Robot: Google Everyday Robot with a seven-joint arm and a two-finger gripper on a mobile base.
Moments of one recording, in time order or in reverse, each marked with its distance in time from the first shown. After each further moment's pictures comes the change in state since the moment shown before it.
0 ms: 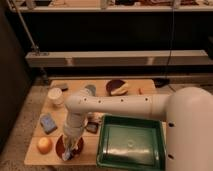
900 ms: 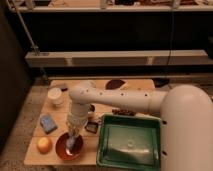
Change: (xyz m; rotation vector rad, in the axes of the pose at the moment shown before) arm 0.053 -0.028 -0.023 -0.003 0.063 0.022
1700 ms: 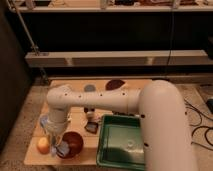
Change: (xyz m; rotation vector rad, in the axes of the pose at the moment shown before) arm -0.081 -0.049 0.040 -0.005 -0.122 -0.238
